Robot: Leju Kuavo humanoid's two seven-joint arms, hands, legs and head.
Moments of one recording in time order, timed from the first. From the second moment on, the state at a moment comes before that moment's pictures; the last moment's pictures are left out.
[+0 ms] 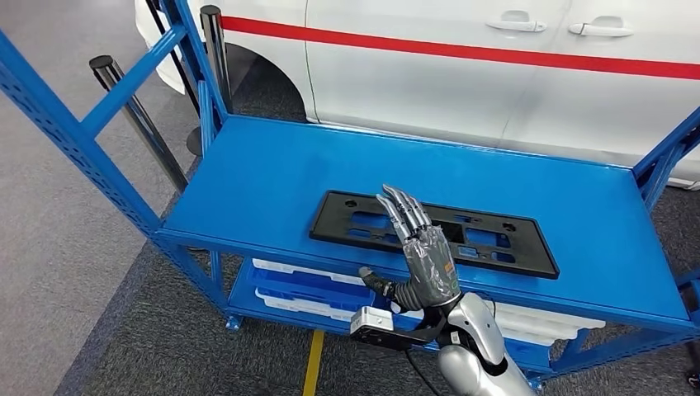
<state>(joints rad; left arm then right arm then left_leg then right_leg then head) -0.16 -0.07 -1.56 -0.14 1.12 0.32 -0.31 -0.29 -0.09 0.57 -1.58 0.67 -0.36 -0.31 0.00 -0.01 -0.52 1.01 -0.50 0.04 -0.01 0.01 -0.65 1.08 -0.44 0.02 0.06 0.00</state>
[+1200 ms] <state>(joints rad) -0.17 -0.08 -1.56 -0.14 1.09 0.40 -0.27 -0.35 -0.25 0.58 -1.51 0.71 -0.12 -0.25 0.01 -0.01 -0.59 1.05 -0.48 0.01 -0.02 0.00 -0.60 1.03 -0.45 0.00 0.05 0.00</state>
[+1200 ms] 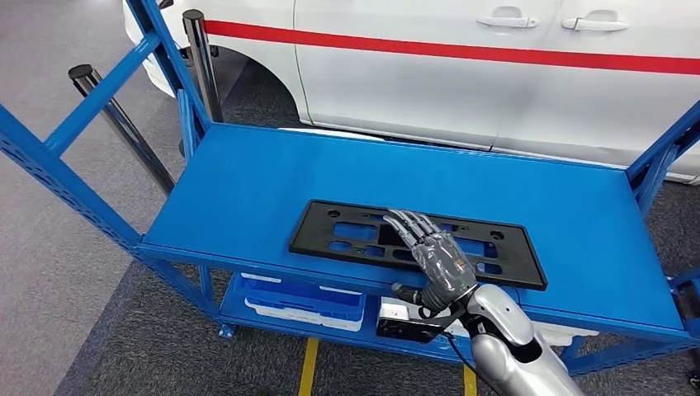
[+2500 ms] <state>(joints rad) -0.16 -0.08 -1.56 -0.14 1.08 0.39 -0.27 -0.35 -0.31 0.58 -1.37 1.02 -0.23 -0.03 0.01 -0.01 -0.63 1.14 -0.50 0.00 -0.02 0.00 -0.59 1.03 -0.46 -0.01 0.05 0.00</state>
